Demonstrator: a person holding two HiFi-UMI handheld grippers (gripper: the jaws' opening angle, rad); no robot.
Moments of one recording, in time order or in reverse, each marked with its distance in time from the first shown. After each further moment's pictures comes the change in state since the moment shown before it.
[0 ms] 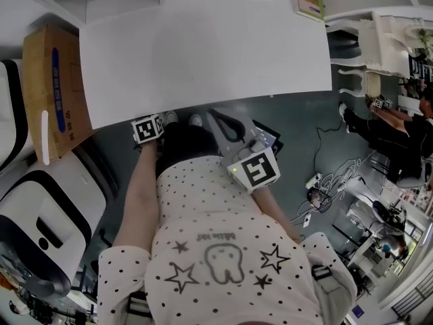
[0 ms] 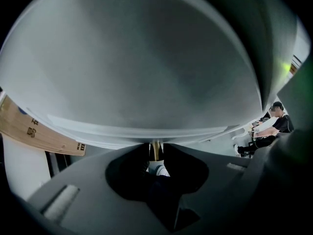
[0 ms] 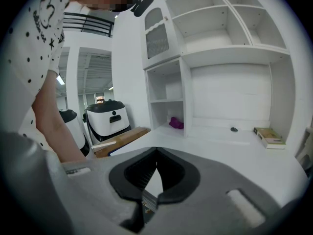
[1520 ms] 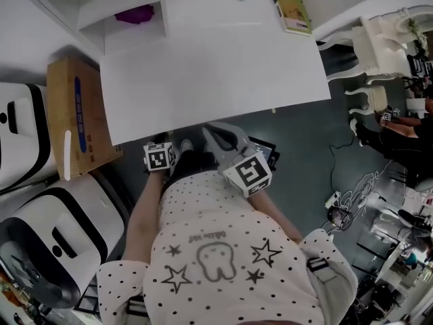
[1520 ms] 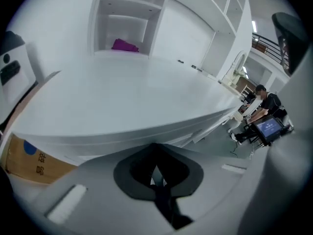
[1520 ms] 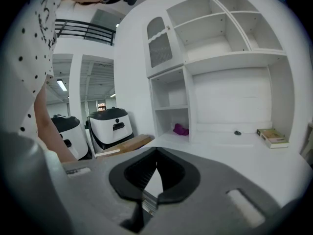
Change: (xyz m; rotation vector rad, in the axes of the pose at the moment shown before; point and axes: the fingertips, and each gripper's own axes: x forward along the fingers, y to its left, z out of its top) left arm -0.076 -0.028 0.027 0.260 -0.156 -0.044; right arm -0.007 0.027 0.007 0.017 -0.087 0.022
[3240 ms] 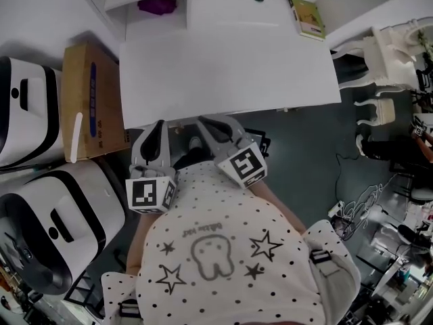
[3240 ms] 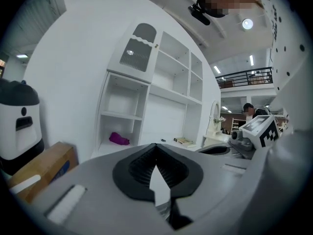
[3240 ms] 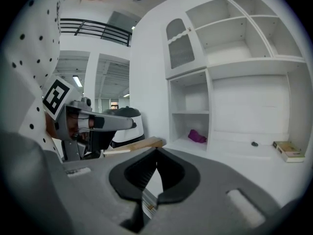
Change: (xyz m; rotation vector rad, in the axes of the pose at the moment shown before) left arm -0.272 -0.066 0.157 0.116 -0.791 -0.080; right arm 0.026 0.055 0.010 -0.115 -0.043 0.119
